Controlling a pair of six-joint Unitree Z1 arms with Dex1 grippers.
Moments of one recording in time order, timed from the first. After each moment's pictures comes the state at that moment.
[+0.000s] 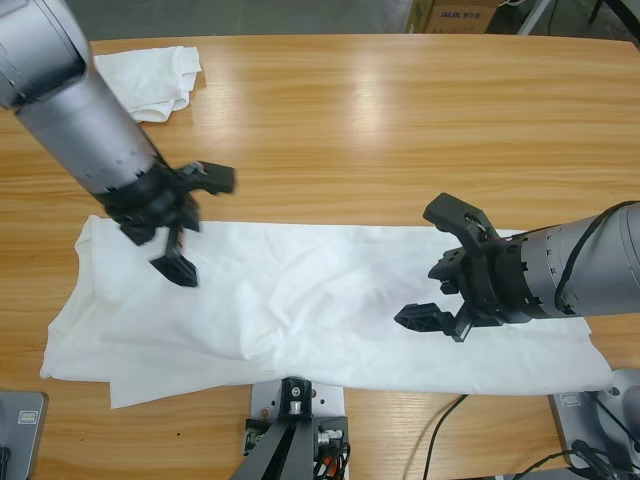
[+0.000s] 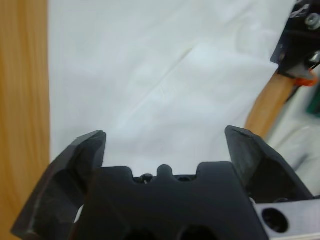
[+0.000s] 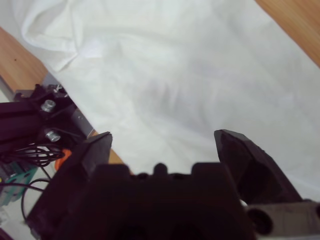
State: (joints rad) arm 0 -0.62 1.98 -1.45 1.12 -0.35 0.56; arm 1 0.90 1.46 -0.65 0.28 0.22 0.37
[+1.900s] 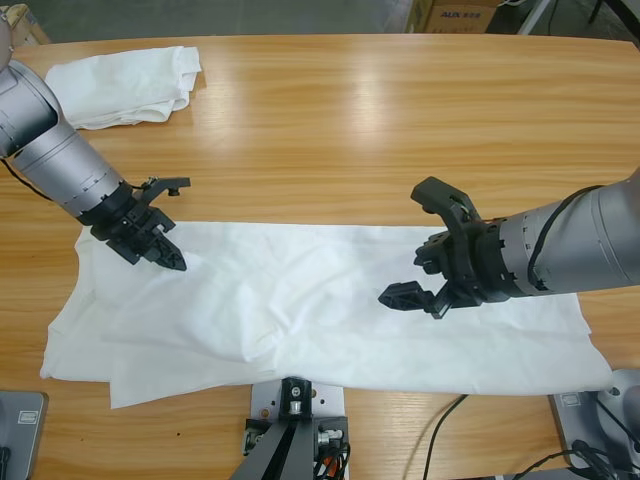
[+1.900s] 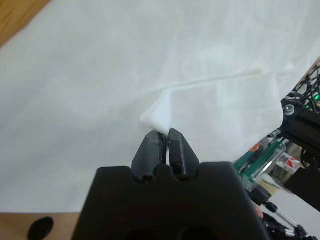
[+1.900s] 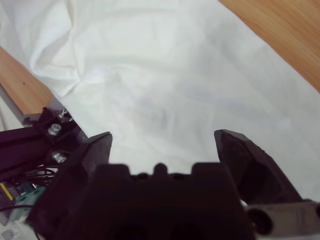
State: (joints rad) arm 0 -0.40 2.02 -1.13 0.84 -0.55 0.13; arm 1 0.86 1.51 -0.65 0.20 0.25 0.39
